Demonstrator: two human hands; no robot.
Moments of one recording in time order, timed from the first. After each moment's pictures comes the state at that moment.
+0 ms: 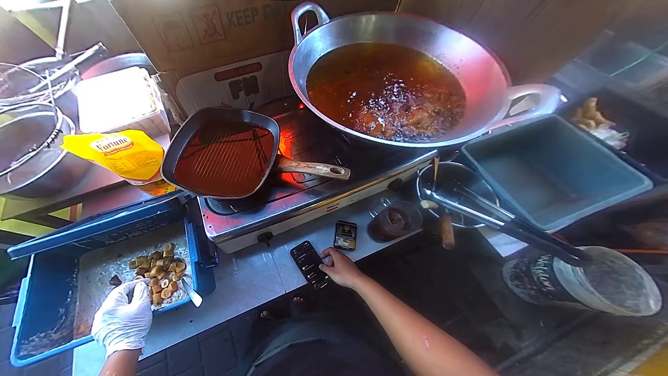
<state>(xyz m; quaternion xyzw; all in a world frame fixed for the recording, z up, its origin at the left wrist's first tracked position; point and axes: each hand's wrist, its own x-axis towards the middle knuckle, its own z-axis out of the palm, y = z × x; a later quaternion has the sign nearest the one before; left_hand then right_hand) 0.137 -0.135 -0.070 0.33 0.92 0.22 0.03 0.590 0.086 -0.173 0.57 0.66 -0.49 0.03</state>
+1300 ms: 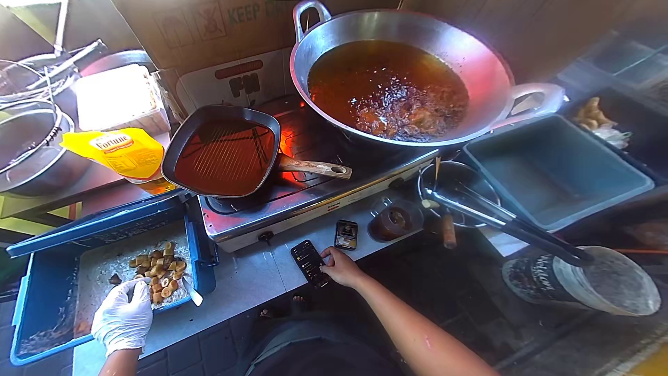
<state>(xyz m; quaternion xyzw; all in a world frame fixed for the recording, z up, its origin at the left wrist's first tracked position) 0.139 -0.135 -0.069 0.32 0.92 0.22 0.03 0.590 0.085 -0.177 0.57 0.65 -0.50 0.03</state>
